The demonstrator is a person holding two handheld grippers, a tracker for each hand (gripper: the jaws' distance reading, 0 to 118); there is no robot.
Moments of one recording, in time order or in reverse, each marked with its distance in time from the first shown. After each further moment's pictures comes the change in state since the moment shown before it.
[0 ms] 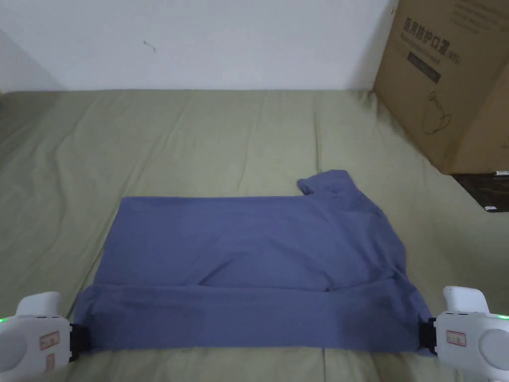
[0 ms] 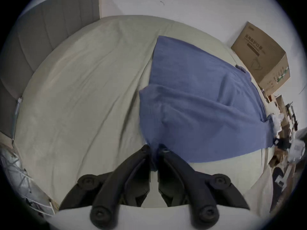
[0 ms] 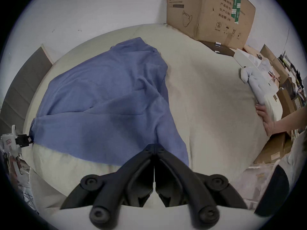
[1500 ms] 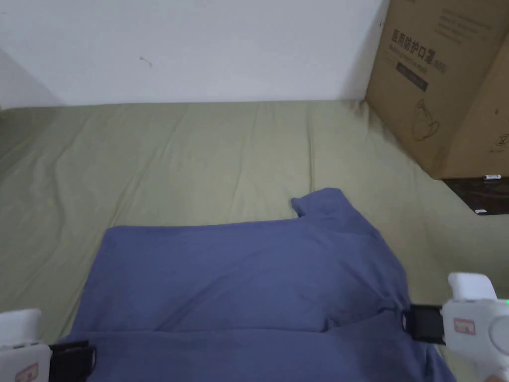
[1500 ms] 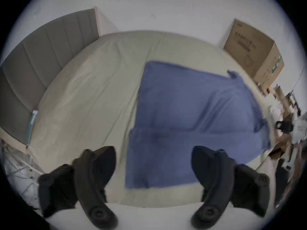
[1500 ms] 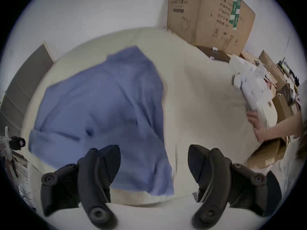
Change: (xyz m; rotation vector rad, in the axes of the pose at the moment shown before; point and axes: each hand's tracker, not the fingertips) left arm 0.030 -0.017 0.070 0.110 0.077 -0.118; right arm -0.007 0.028 0.044 0.073 0.015 0.041
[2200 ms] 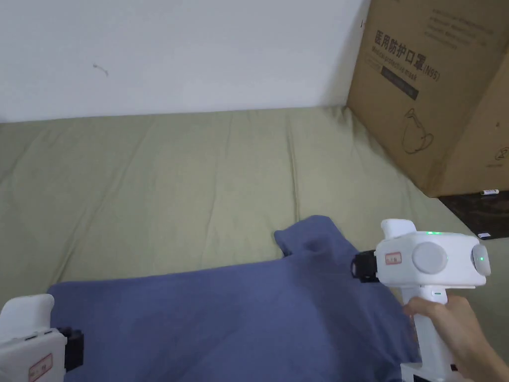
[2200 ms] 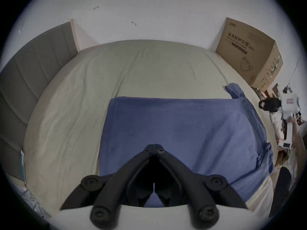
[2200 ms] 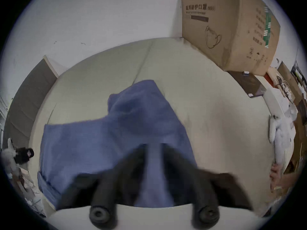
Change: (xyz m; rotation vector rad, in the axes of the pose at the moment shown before) left arm 0.076 0.119 -0.095 0.046 -0.069 -0.081; right arm -0.024 0.181 -0.154 -0.028 0.098 -0.011
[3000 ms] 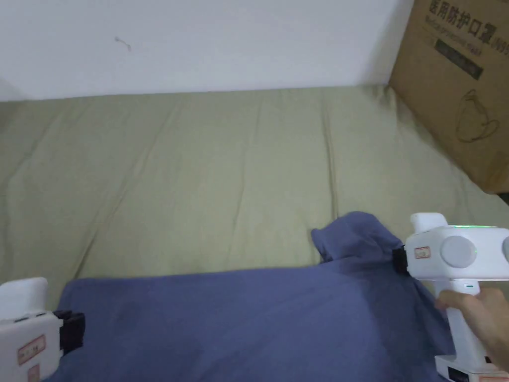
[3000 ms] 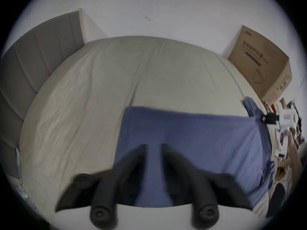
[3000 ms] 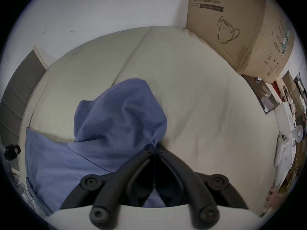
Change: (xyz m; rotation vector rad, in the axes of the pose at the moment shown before) left arm -0.053 0.033 -0.050 -0.020 0.024 0.093; right arm 0.000 0.025 -0.063 -0.037 -0.059 0.068
